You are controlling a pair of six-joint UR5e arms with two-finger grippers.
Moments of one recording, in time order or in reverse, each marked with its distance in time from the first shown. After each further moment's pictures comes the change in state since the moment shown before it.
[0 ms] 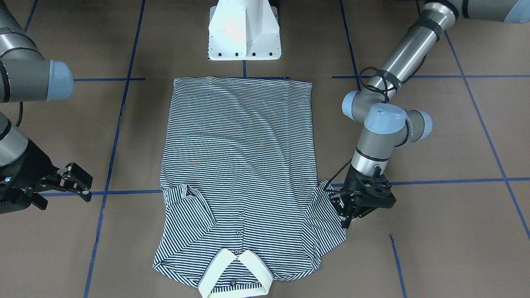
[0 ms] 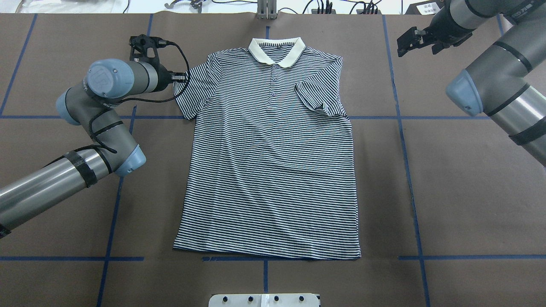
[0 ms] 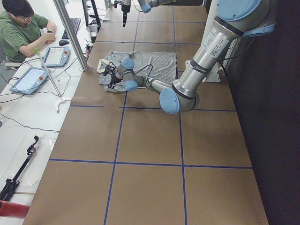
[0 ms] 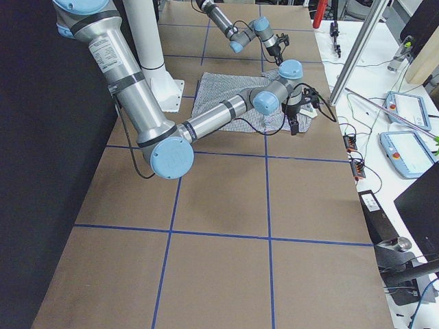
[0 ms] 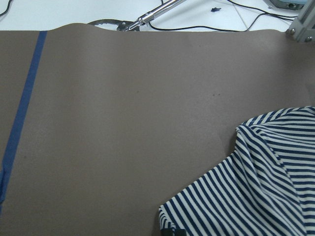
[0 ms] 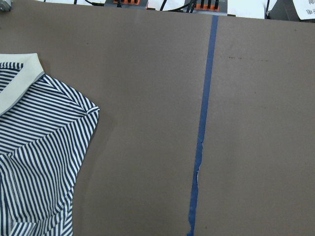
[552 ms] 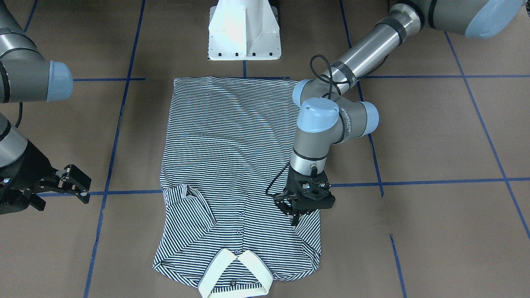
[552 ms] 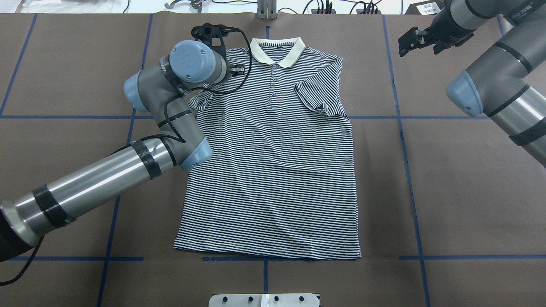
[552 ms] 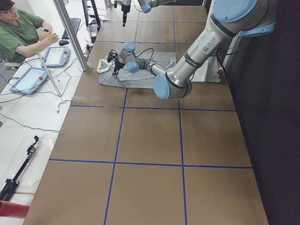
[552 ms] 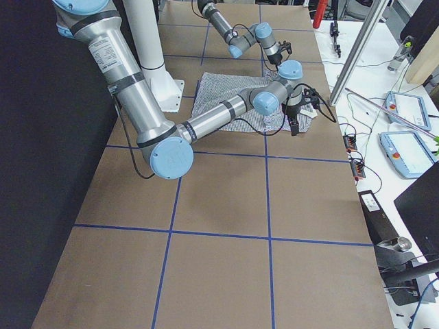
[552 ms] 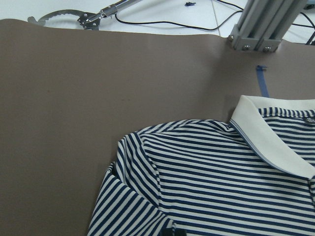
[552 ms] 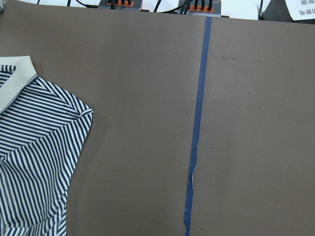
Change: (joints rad) left arm 0.086 -0.201 0.099 0.155 0.045 -0.155; right arm -0.001 -0.003 -0.004 0.000 -0.019 0.009
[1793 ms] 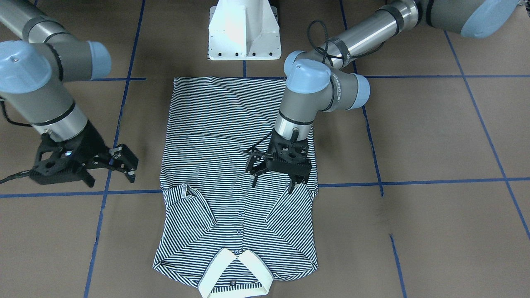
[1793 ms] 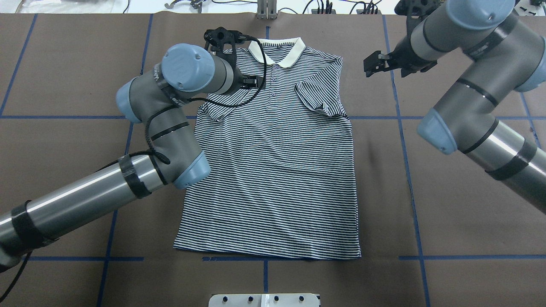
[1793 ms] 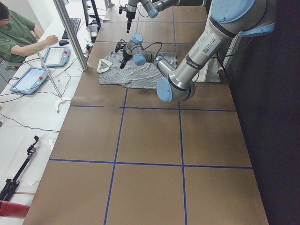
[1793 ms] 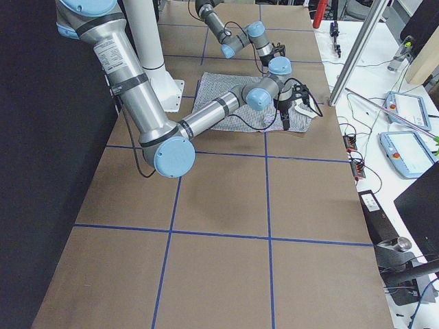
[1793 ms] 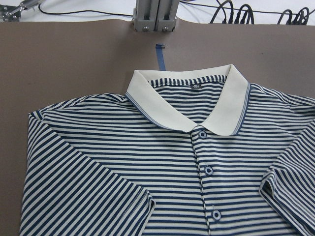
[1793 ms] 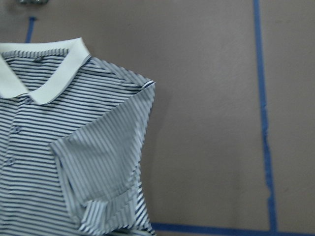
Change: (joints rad) left arm 0.021 0.149 -0.377 0.114 -0.102 0.148; right arm -0.207 -0.019 0.170 -0.004 -0.144 0.299
